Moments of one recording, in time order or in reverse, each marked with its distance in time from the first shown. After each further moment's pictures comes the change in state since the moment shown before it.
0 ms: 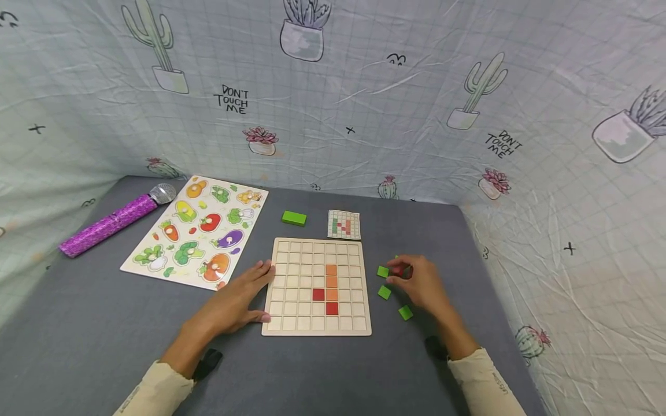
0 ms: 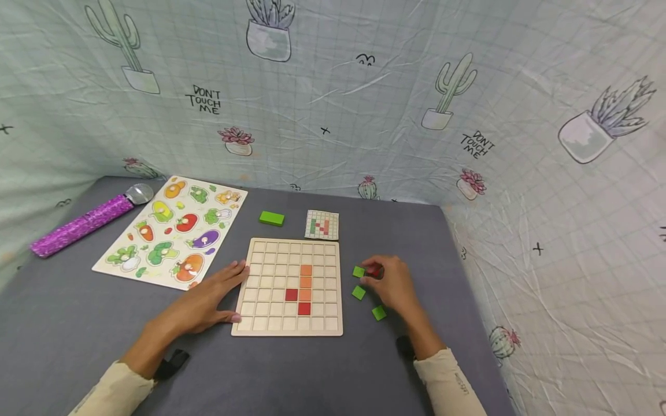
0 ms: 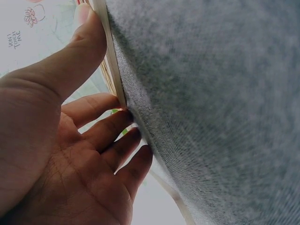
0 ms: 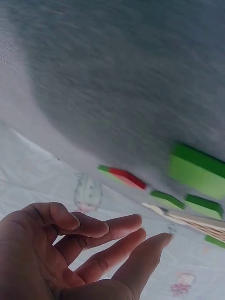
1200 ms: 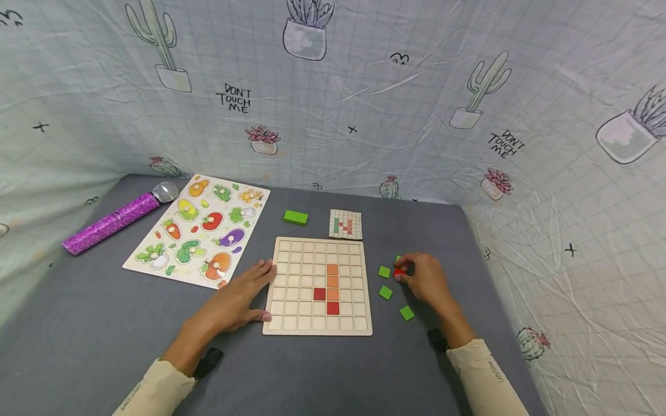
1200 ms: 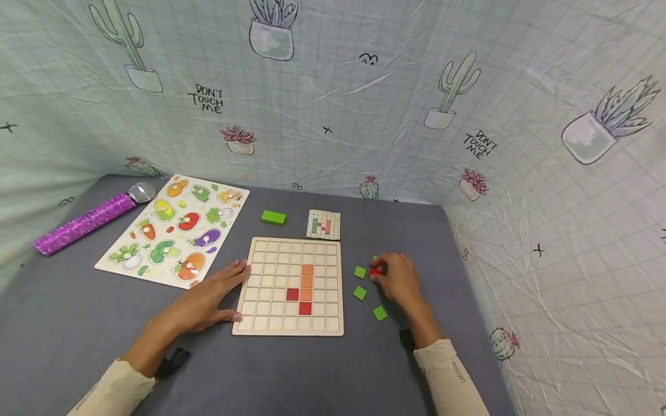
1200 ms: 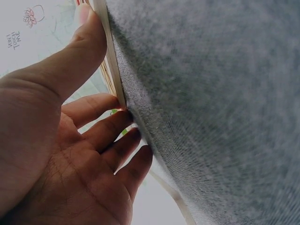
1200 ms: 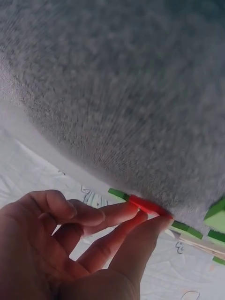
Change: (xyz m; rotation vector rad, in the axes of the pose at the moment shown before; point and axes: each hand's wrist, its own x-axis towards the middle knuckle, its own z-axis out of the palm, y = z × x) left_hand 0.000 -0.001 0.001 -0.003 -0.009 -0.012; right_hand 0.013 0.015 -0.001 -0.199 0.014 0.043
